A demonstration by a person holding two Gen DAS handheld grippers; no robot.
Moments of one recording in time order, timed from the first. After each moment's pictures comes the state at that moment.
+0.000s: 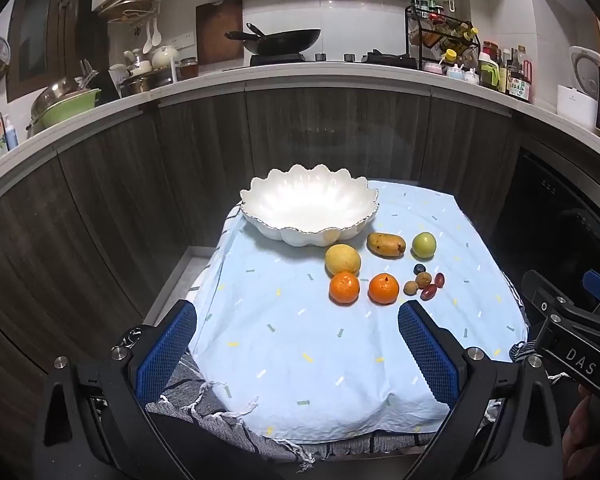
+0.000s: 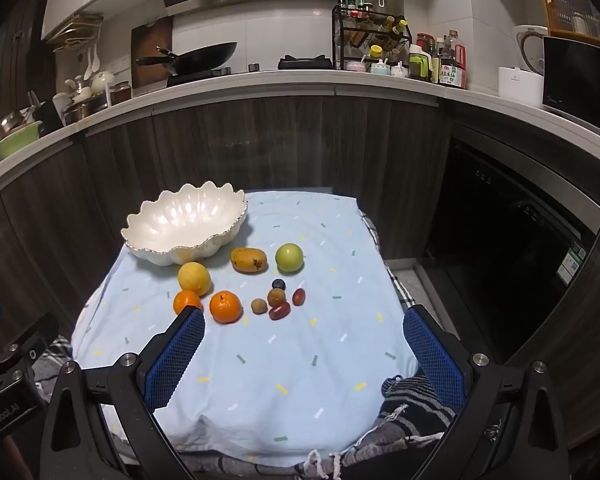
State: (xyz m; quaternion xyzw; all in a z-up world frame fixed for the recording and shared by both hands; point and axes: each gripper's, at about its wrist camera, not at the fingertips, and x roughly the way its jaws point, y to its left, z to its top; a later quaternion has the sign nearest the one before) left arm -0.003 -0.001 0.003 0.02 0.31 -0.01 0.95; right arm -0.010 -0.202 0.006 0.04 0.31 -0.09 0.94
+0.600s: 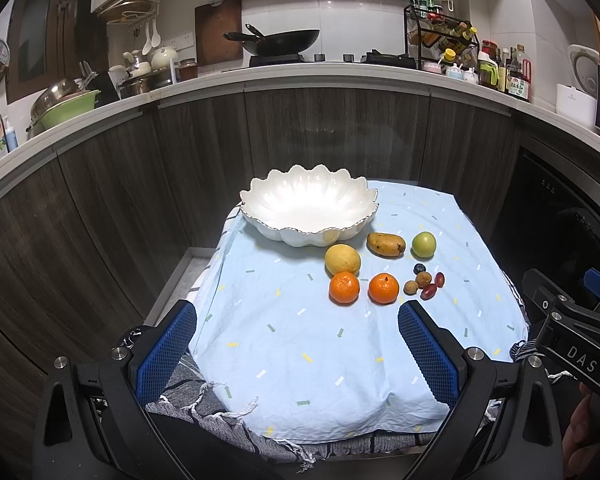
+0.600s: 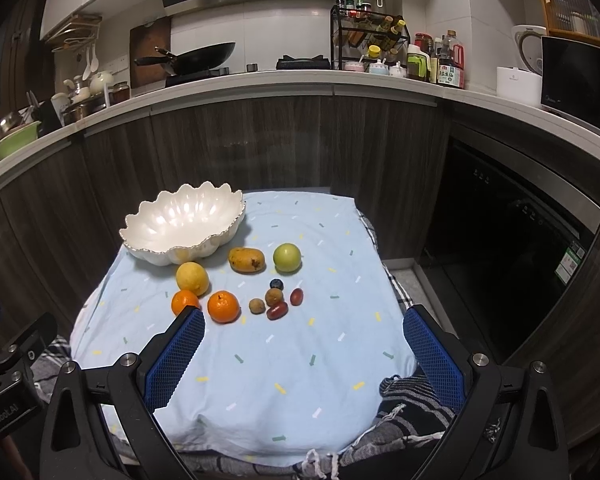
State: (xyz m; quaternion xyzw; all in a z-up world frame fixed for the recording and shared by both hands) left arm -0.002 -0.002 0.004 0.03 0.31 -0.01 0.95; right arm -0.012 -0.205 0.007 0.04 0.31 -0.09 0.94
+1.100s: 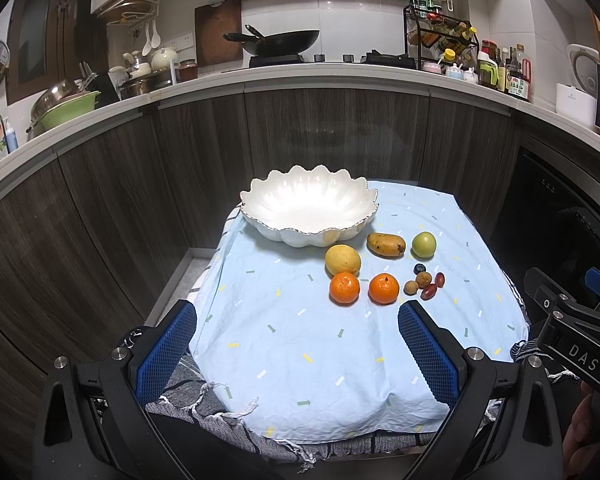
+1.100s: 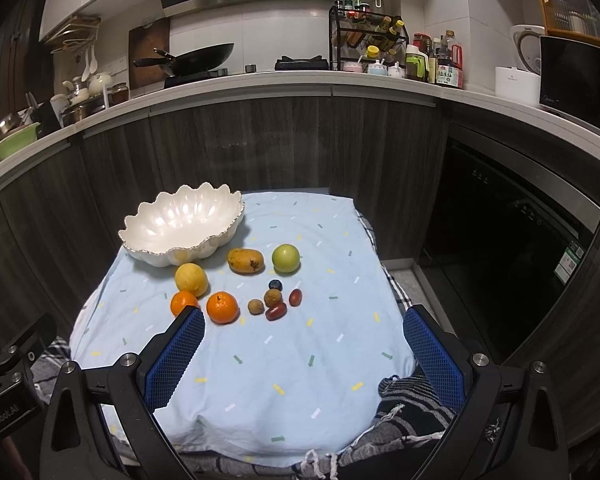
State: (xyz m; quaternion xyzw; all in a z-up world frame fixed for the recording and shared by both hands) left arm -0.002 -0.002 0.004 0.03 0.31 -0.01 0.95; right arm -0.012 -0.205 0.007 0.04 0.31 -0.10 0.94
